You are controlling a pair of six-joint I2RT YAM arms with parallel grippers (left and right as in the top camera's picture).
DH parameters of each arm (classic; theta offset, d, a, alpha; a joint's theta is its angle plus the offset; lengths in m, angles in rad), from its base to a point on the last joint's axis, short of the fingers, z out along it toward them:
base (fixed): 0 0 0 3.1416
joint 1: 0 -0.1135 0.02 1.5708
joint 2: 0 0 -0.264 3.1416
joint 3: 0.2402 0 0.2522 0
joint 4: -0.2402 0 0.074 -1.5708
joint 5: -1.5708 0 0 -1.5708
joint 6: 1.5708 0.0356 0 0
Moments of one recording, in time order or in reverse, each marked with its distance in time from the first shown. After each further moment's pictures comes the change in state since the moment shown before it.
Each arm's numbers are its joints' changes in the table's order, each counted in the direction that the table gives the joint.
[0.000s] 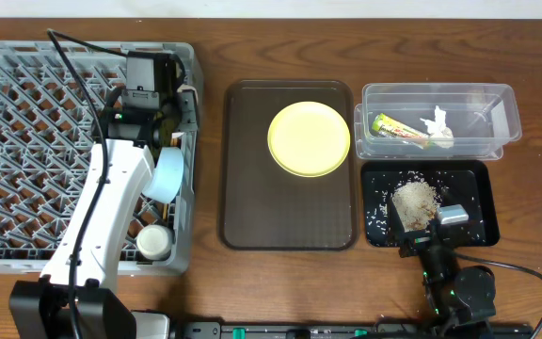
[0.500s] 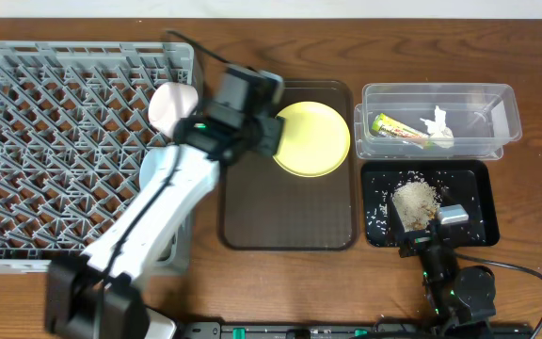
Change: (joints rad) left arm 0.356 0.087 0.000 0.066 -0.153 0.034; right arm 0.000 0.000 0.000 0.000 0.000 0.000
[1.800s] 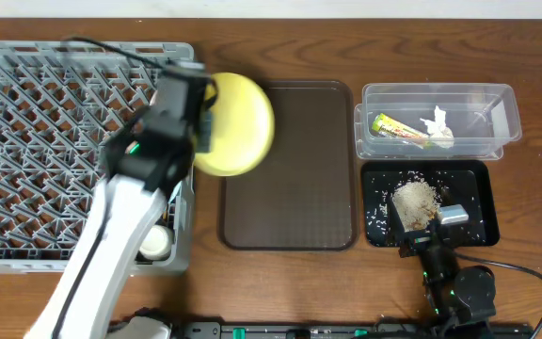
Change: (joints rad) left arm -0.151 -0.297 0.027 -0.263 0.511 0.061; right arm 0.000 0.000 0.000 0.000 0.000 0.000
